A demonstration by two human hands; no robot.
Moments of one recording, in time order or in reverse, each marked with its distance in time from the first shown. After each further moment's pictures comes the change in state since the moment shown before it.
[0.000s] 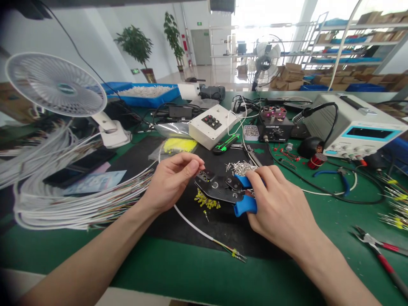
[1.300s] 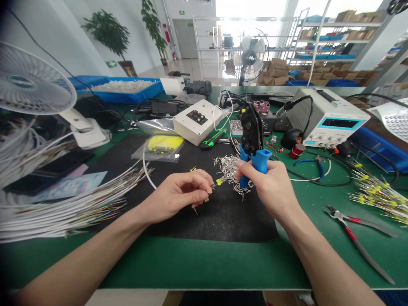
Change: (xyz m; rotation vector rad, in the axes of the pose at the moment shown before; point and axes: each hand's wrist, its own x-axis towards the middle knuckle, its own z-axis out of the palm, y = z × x) left_hand -0.021 -0.005 0.018 0.140 -0.498 -0.231; right_hand 0.007 0.010 0.004 1.209 0.164 0.747
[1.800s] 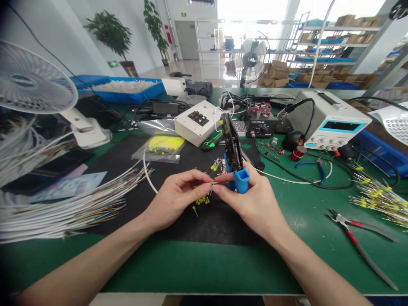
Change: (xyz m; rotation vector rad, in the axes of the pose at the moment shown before) left_hand 0.002 -0.005 0.012 -0.052 0.250 0.035; right_hand -0.024 -0.005 0.026 -0.095 -0.148 -0.031
